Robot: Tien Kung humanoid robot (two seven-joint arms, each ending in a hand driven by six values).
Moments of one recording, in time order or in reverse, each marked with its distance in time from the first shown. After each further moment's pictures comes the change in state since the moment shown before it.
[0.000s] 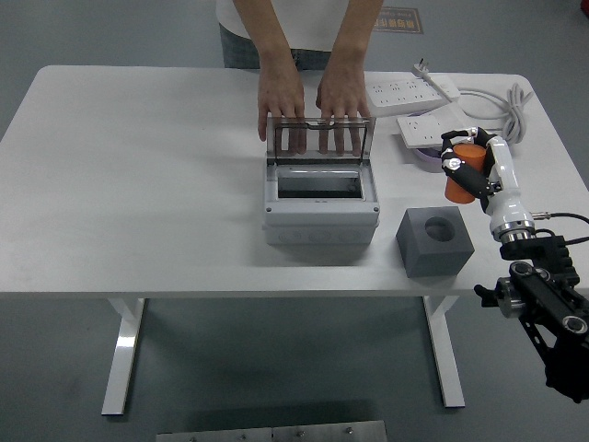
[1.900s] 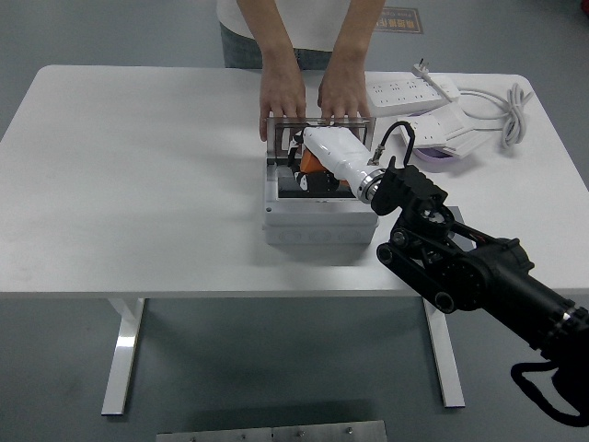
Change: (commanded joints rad) left arm -0.002 0.023 -0.018 -0.006 0.021 -0.016 0.000; right arm 0.421 0.210 -0.428 -0.149 -0.898 0.126 -0.450
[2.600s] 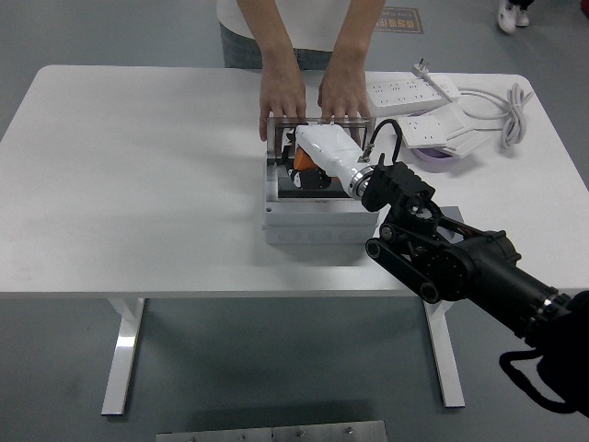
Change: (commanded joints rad) left arm -0.008 0.005 -0.008 0.000 0.017 -0.008 0.000; right arm 0.049 0.048 -0.053 -0.128 0.041 -0.053 0.037
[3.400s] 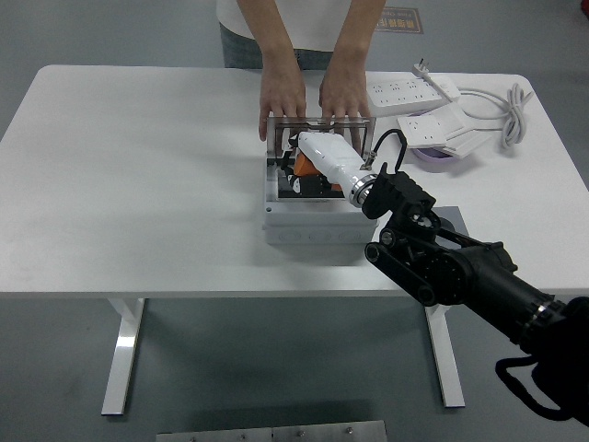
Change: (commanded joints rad) left arm -0.001 0.002 -0.003 0.000 0.007 -0.004 0.000; right arm -0.019 0.015 0.020 -0.034 0.066 -0.020 0.048
